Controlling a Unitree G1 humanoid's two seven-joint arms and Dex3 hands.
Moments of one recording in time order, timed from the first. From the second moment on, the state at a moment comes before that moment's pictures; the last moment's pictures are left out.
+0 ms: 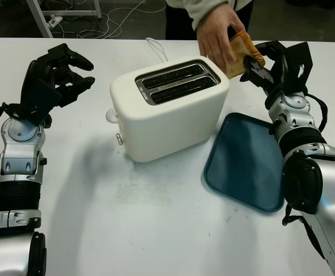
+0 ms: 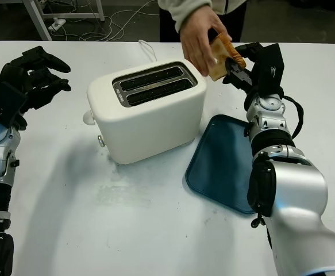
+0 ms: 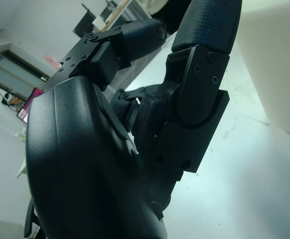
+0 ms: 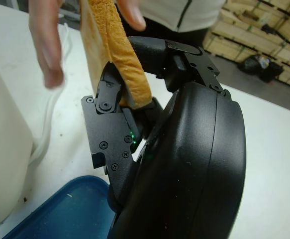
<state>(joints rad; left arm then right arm) -0.54 0.43 0.18 0.31 0.00 -0.15 -0.20 -1.09 -0.35 -0.30 1.29 0.06 -0.21 0.10</state>
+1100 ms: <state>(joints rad) -0.54 0.43 0.18 0.31 0.00 -0.15 -0.20 -1.07 -0.38 -0.24 1.27 0.05 -0.22 0.34</state>
